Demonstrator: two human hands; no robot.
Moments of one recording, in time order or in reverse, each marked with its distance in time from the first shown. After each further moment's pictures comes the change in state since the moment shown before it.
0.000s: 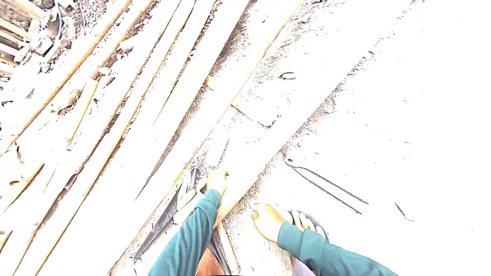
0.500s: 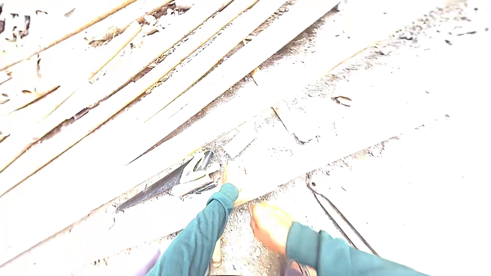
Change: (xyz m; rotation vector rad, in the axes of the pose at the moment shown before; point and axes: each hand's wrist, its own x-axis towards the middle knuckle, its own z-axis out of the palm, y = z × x) left_hand -0.014 0.002 -0.001 -0.029 0.021 0.064; right_hand -0.051 -0.105 -0.038 -0.715 -0.188 -0.035
